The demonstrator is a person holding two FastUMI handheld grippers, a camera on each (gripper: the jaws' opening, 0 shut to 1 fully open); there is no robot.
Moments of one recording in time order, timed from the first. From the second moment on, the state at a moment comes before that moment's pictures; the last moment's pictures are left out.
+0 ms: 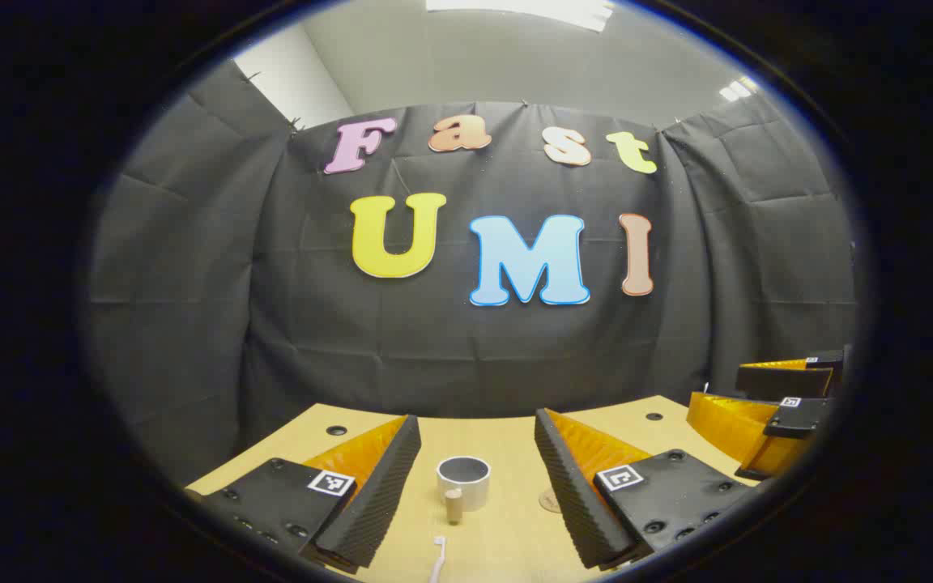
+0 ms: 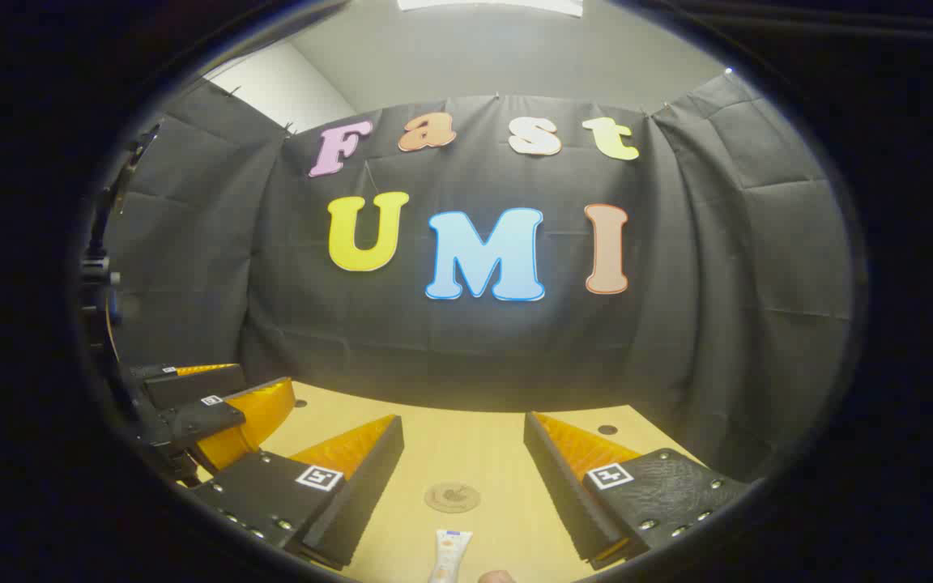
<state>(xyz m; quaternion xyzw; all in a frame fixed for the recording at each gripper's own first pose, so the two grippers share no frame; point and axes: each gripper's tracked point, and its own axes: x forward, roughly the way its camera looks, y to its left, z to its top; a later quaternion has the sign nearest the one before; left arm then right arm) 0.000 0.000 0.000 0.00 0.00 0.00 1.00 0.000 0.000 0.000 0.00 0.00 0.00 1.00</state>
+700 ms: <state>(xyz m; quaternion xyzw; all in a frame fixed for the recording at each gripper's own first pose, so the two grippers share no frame) -0.008 -0.002 -0.016 -0.01 0.02 -0.01 1.00 -0.006 0.000 -0.017 0.00 0.03 -0.01 1.00</state>
